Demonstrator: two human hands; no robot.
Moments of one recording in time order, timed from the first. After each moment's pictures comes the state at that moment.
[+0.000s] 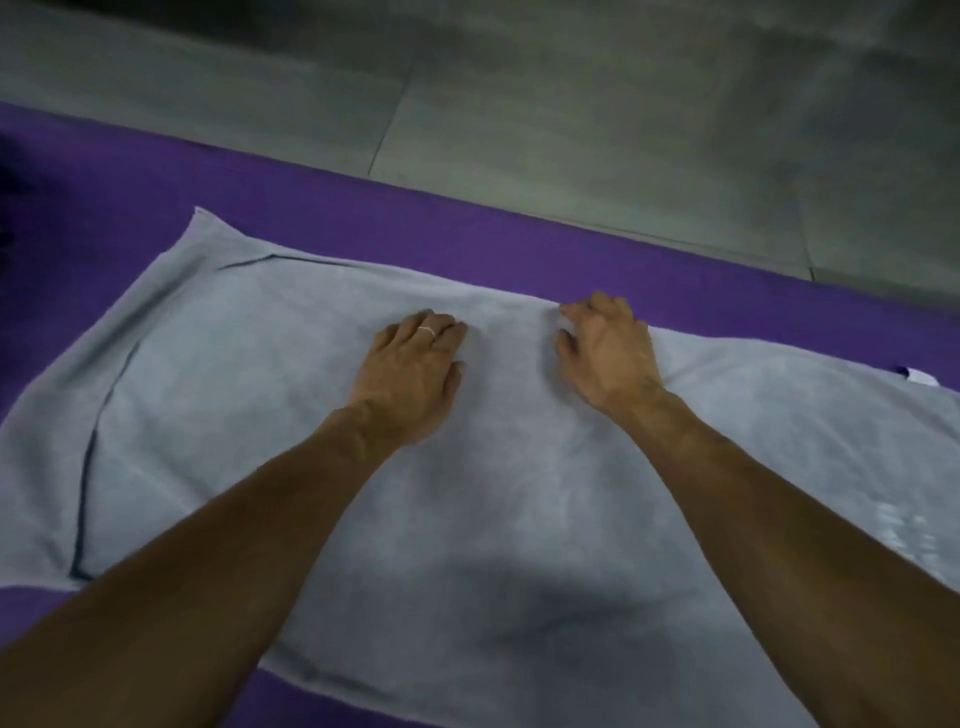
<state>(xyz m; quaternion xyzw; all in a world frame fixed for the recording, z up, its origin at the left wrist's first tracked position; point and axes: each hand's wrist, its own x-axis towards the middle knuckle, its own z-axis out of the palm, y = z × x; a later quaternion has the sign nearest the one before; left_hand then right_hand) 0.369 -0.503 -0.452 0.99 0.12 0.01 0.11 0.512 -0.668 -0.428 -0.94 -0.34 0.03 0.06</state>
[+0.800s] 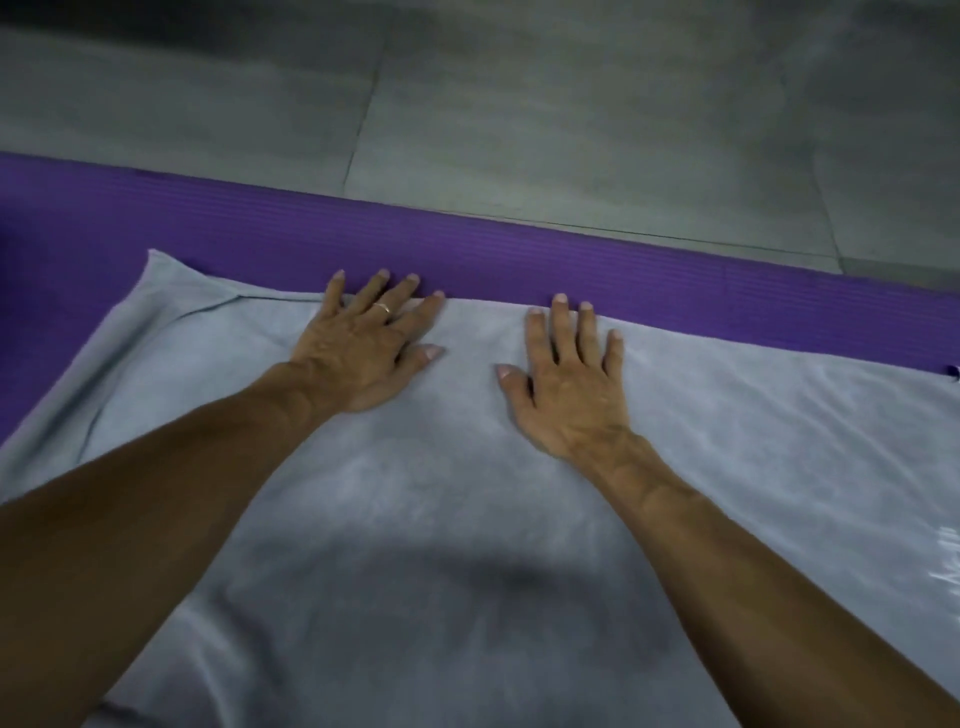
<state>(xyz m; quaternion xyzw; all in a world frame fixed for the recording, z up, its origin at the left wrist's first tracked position) 0.418 -0.415 -0.458 0.99 0.07 -0.13 -0.03 0.501 -0.638 -0.469 -0.94 -0.32 0.13 0.00</state>
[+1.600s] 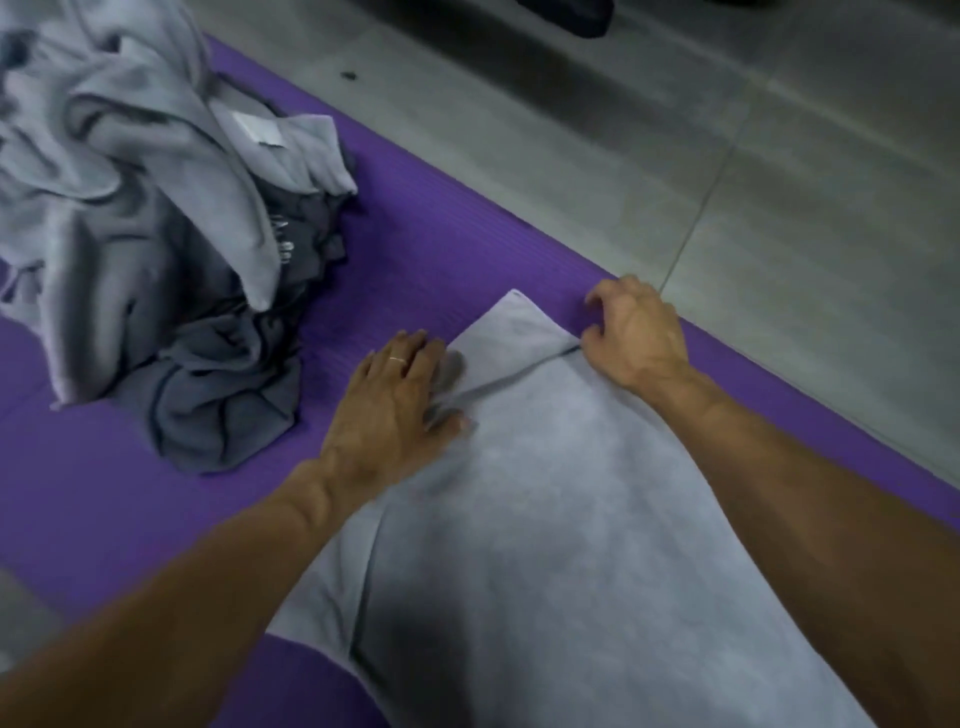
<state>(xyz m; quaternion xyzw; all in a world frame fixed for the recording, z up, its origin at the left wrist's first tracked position) 0.213 -0.273 -0.455 0.91 0.34 0.10 0.19 0.470 -0.346 -0.409 -0.88 -0.48 0.05 0.04</state>
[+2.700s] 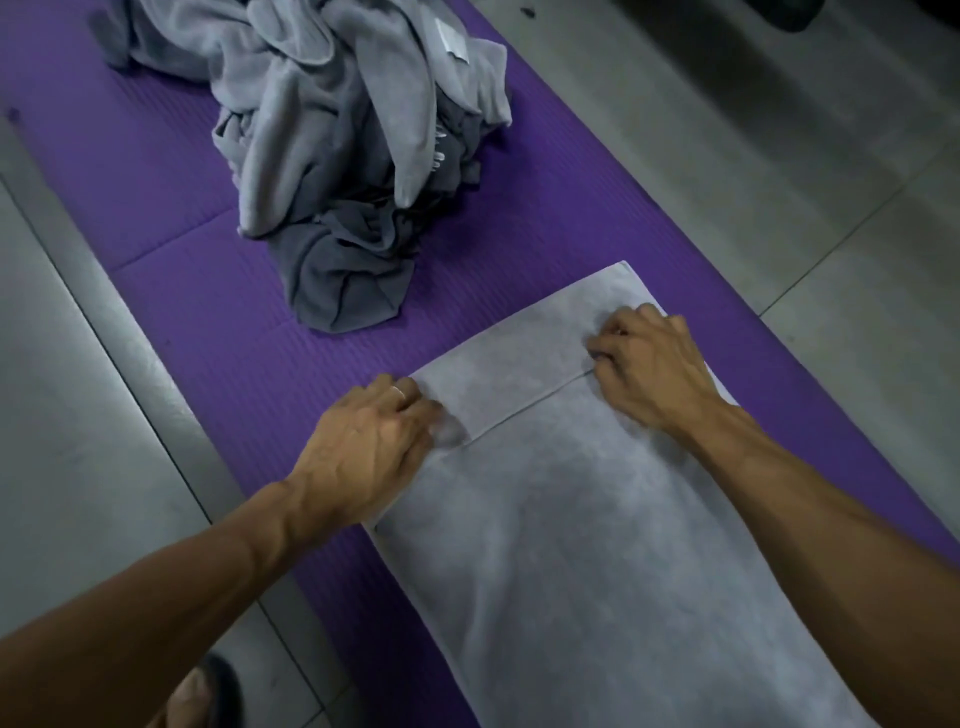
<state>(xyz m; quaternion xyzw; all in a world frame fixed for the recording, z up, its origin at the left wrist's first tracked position) 0.106 -0.366 -0.434 0.90 0.41 0.06 0.14 0.421 -0.365 -0.426 -0.65 -0.76 0.01 -0.02</state>
